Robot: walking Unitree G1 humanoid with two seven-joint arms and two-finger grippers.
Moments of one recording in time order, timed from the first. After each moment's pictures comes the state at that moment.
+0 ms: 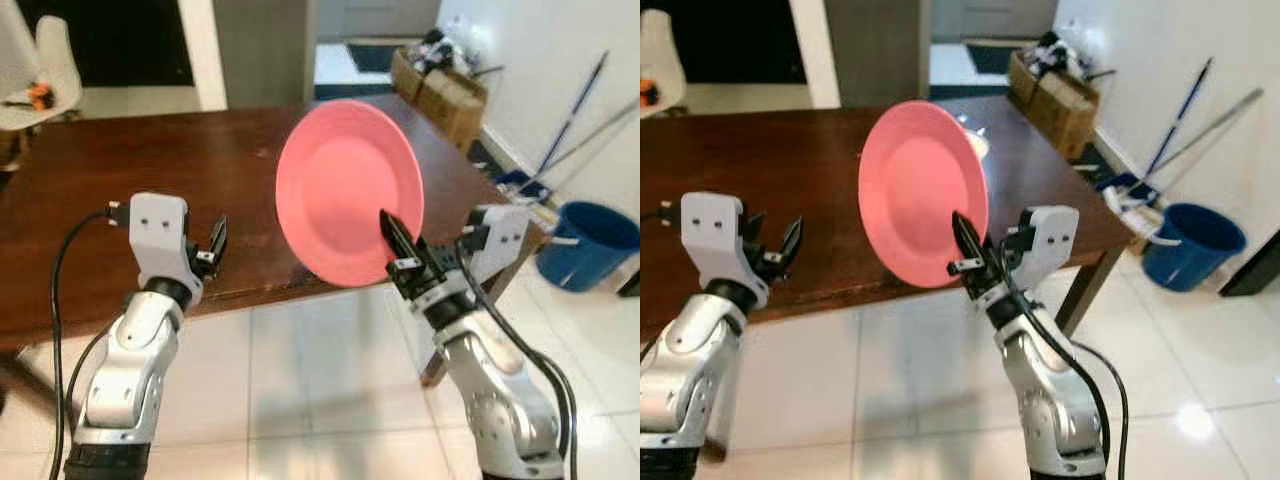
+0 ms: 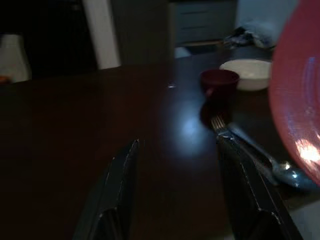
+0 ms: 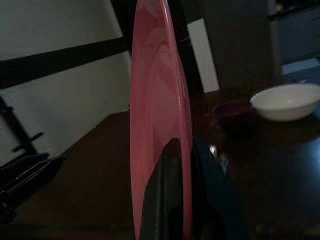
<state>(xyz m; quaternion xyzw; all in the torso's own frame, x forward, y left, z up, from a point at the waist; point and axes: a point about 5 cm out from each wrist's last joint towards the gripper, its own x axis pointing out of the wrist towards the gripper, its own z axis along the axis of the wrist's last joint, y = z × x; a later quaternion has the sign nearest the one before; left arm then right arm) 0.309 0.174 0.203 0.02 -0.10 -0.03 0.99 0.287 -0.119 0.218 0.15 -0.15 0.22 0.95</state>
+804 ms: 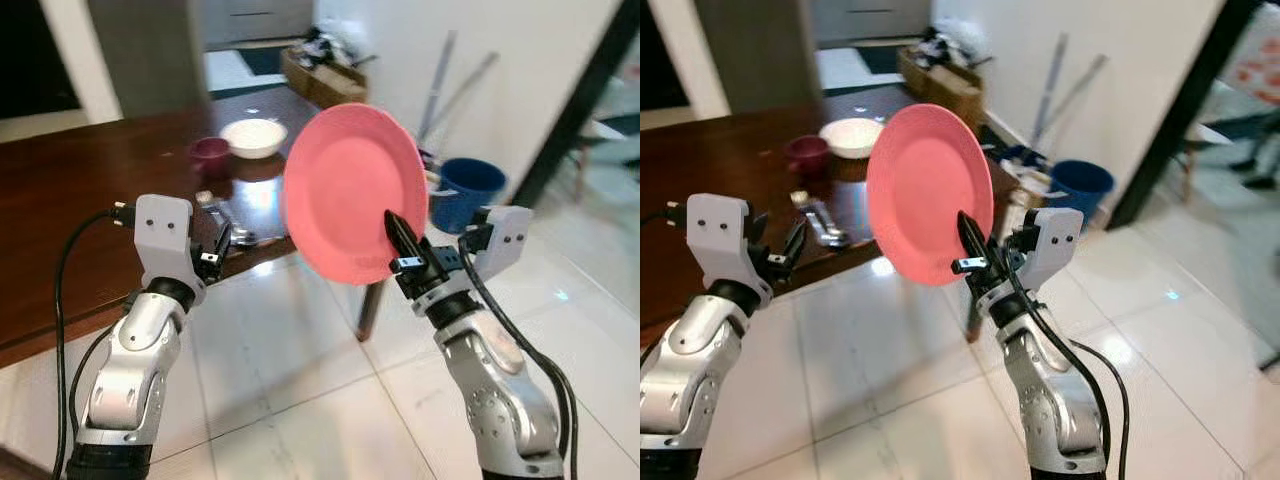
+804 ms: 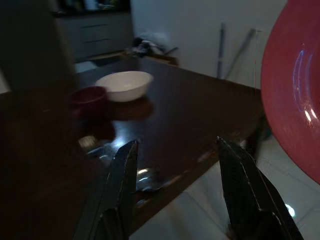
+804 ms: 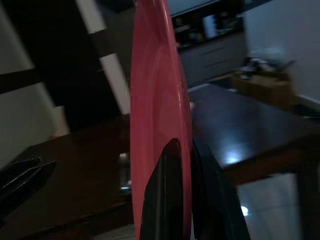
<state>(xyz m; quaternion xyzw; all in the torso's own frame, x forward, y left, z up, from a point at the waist) 0.309 0.170 0.204 0.02 -0.10 -0.04 0.99 0.289 -0.122 0.217 0.16 -0.15 0.20 0.95</state>
